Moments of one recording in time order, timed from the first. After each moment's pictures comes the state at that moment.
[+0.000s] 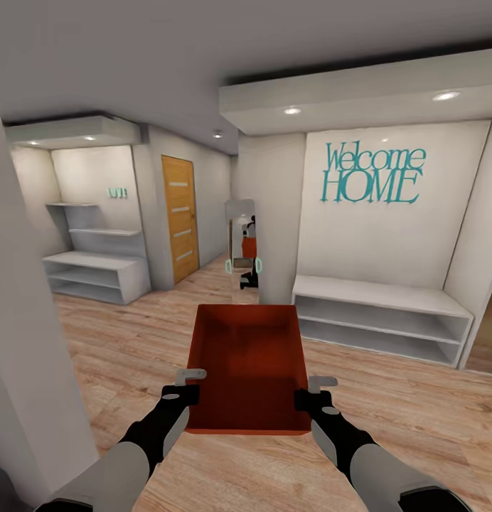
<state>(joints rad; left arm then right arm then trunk) -0.69 -0.12 -0.10 -0.41 0.07 0.18 0.26 -0.72 0.08 0.12 -0.24 -0.11 -0.06 -0.12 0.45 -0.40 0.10</state>
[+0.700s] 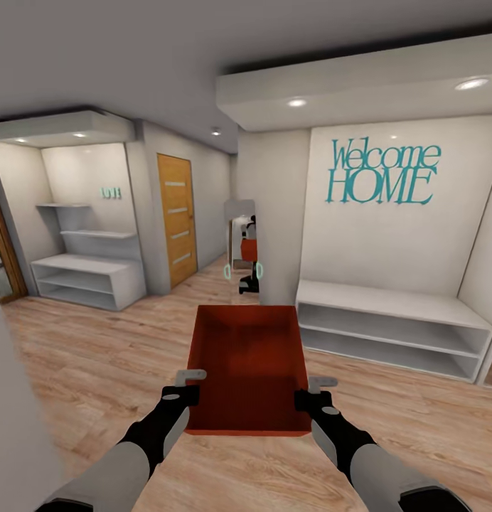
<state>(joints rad) -0.69 -0.12 -0.09 -0.41 0.07 0.18 0.26 -0.72 0.08 0.12 -0.24 -0.11 -0.06 -0.12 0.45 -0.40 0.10</state>
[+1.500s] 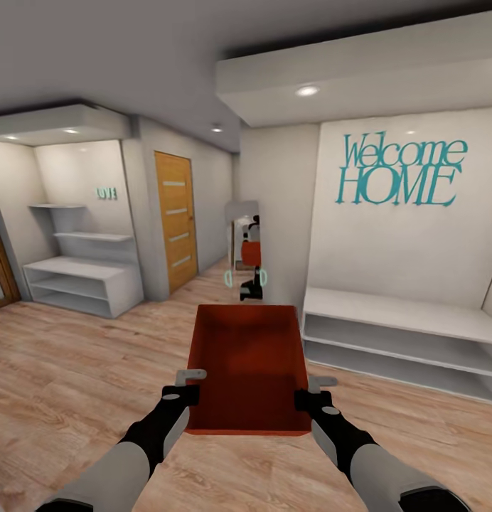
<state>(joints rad) -0.69 -0.12 -0.09 -0.41 0.07 0.18 0.26 -0.72 0.08 0.12 -0.24 -0.11 -0.06 -0.12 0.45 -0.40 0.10</state>
